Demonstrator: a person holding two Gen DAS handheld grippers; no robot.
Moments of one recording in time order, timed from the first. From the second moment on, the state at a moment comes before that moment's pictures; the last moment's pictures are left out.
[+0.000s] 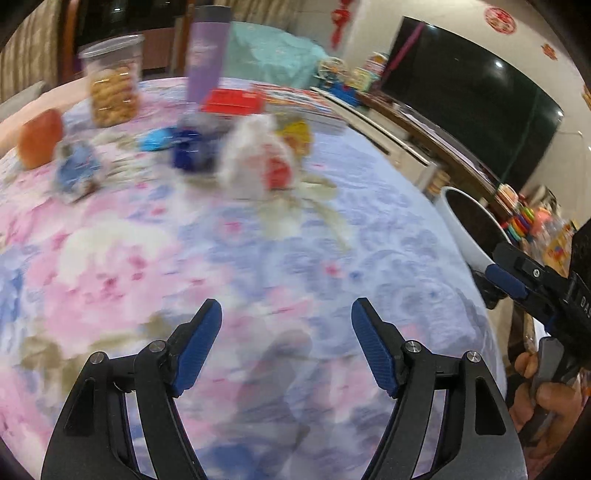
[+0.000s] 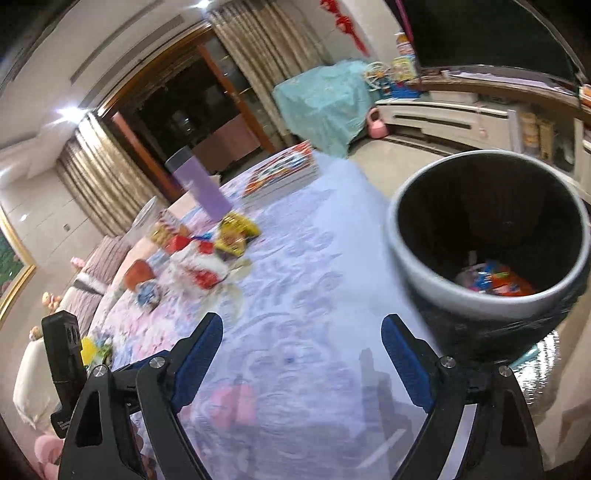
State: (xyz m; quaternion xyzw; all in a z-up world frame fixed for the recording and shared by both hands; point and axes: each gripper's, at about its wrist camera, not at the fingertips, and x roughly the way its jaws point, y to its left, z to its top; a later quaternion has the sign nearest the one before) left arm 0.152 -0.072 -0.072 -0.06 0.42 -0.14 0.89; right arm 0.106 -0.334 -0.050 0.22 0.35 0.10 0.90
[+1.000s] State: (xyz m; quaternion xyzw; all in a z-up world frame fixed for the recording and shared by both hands) left arm 0.192 0.098 -0.065 -0.13 0.40 -0.03 0.91; right arm 0.181 -0.166 -0.050 0.13 0.37 0.12 0.91
